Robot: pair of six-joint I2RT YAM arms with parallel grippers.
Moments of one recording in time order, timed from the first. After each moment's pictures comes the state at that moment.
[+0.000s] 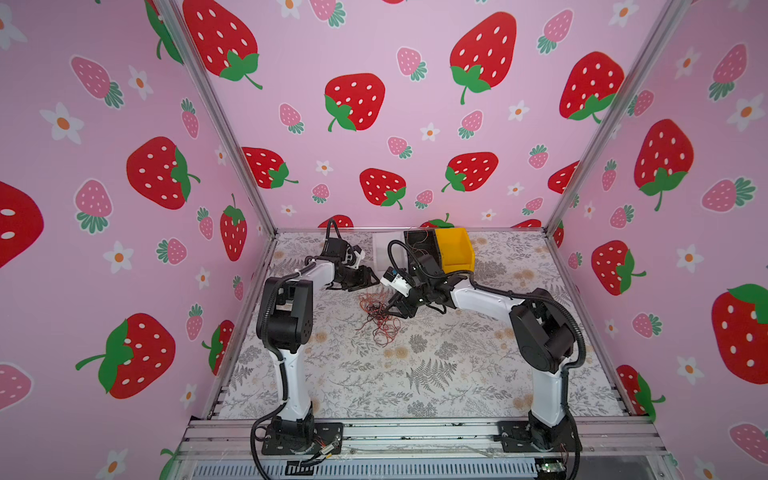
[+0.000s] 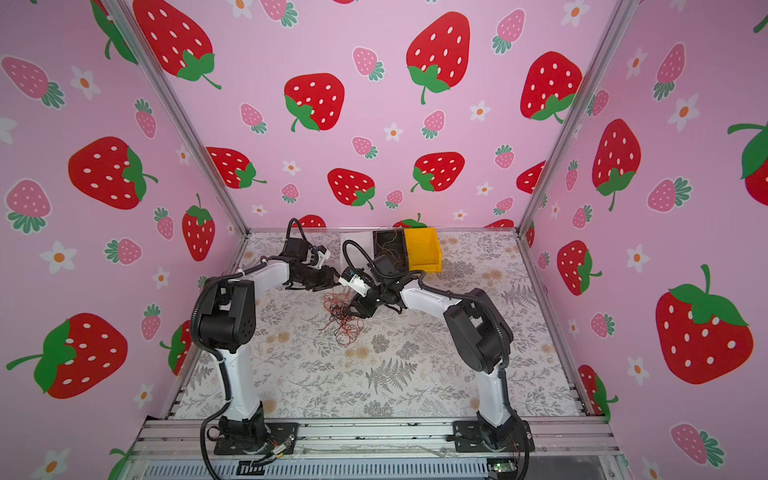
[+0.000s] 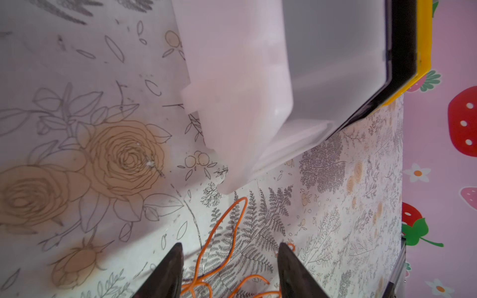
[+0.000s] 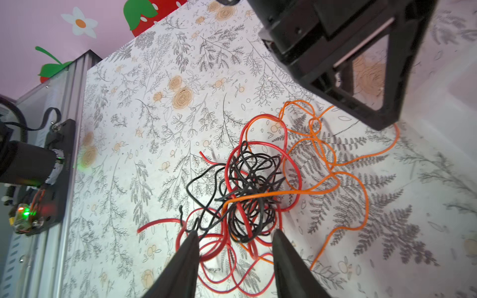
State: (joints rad) left arm -0.13 2.07 1.44 -0.46 0.60 -0.20; right arm 0.80 1.99 1.39 -0.24 -0.63 -0.20
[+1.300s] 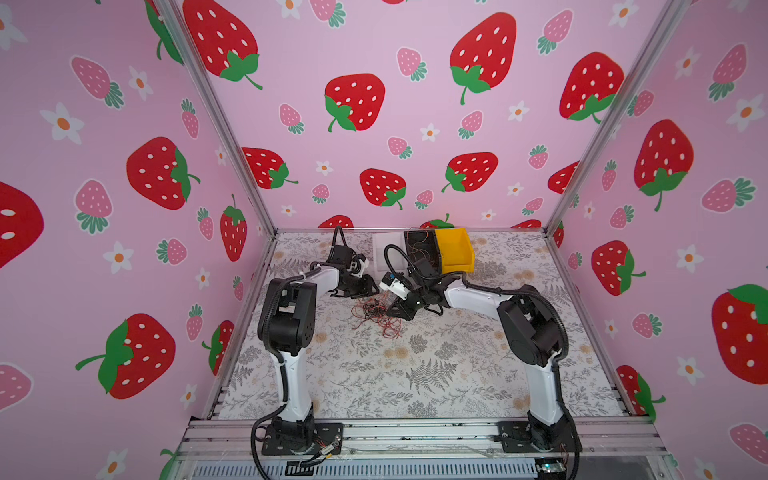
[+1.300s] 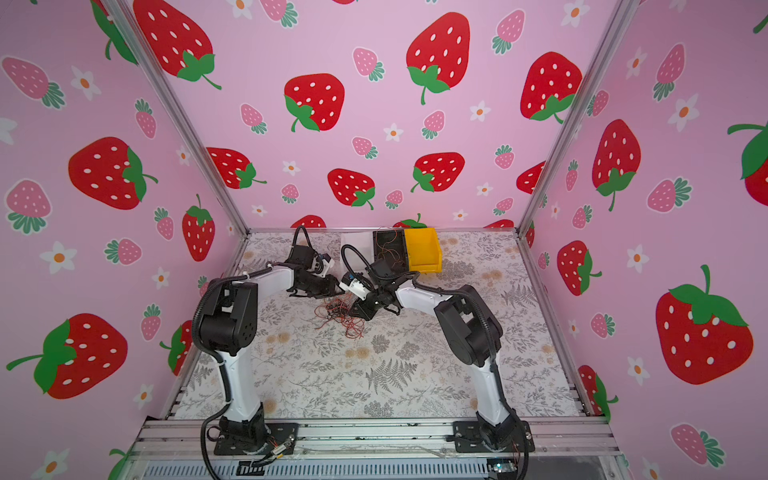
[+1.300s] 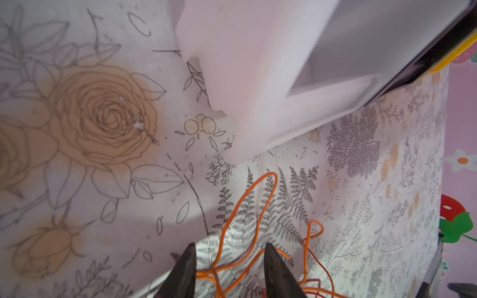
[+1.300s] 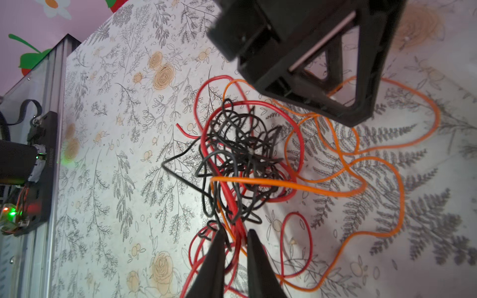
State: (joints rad) left arm -0.16 2.02 1.34 -0.44 0.52 -0.16; right arm 0.80 2.07 1.43 -0.29 -0.60 -0.19
